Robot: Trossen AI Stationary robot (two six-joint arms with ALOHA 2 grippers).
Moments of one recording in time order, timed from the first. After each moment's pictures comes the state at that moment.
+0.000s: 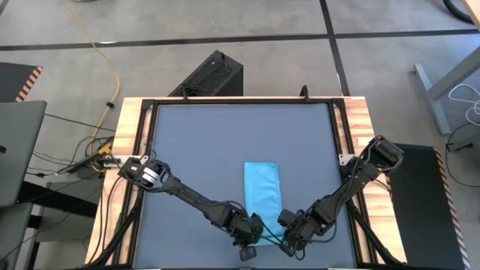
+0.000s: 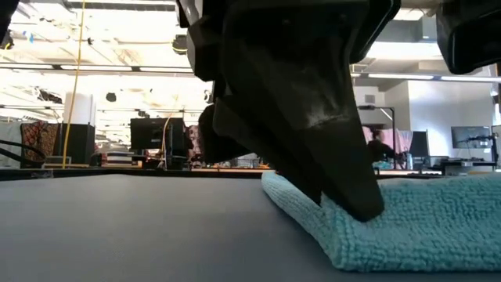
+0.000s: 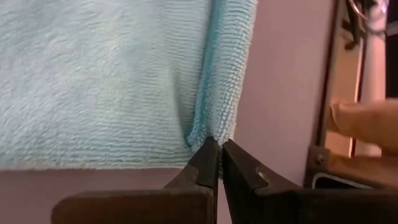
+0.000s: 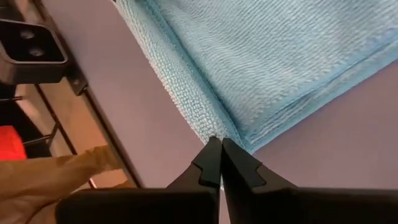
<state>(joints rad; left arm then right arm) -0.46 2.27 1.71 -0.47 0.10 -0.79 0.76 1.72 0.99 -0.33 0.05 1.40</state>
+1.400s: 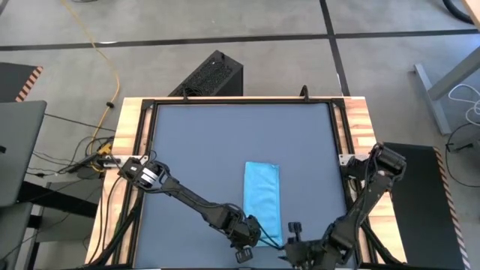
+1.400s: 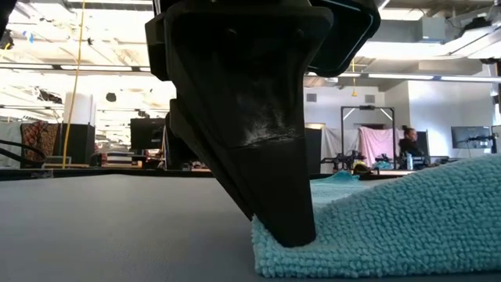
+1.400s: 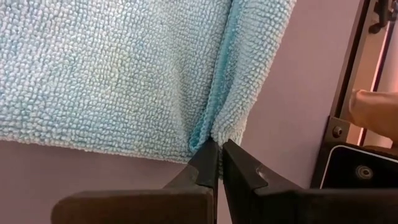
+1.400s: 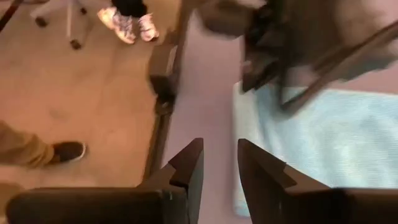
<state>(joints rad) -0.48 2.27 1.71 -0.48 0.11 -0.82 0.96 1.79 1.25 -0.36 0.58 0.67</state>
